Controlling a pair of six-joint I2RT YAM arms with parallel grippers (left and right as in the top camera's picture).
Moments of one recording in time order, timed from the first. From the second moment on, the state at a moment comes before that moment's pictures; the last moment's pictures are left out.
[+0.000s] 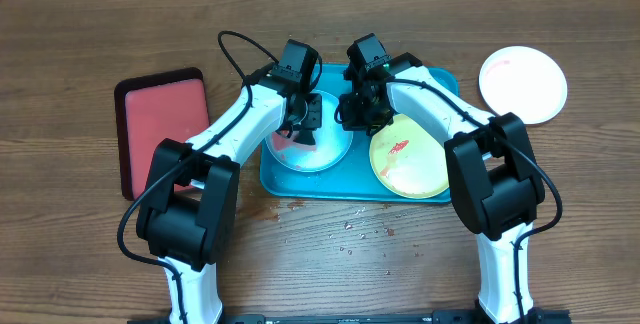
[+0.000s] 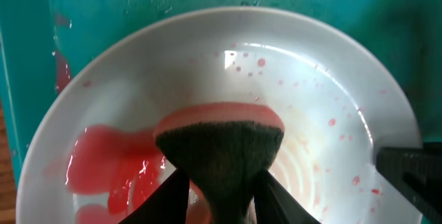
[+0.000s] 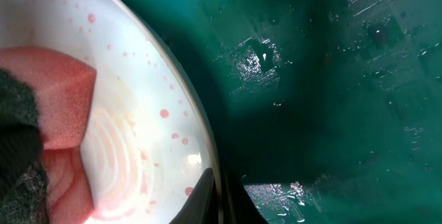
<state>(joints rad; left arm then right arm) -0.38 2.03 1.43 -0.65 0.03 -0.36 0.44 2.21 1.65 -0.81 -0.24 0.31</state>
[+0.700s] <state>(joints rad) -0.38 2.03 1.39 -0.67 -0.07 -0.37 0.44 2.21 1.65 -0.81 -0.24 0.31</state>
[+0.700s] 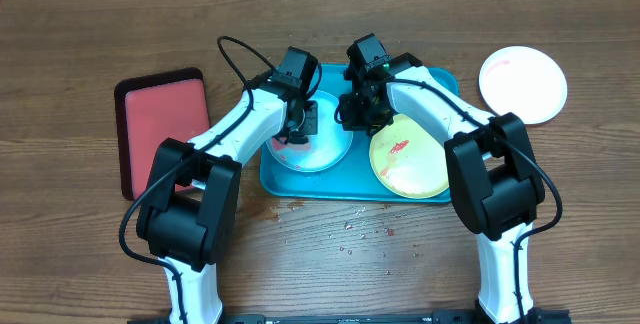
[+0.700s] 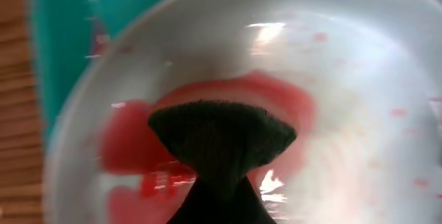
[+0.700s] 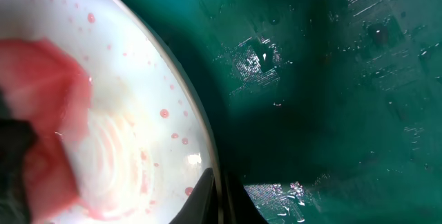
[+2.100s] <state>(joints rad) -0.19 1.89 1.63 -0.89 0.03 -0.35 0.44 2.21 1.69 -0.89 -0.24 0.31</state>
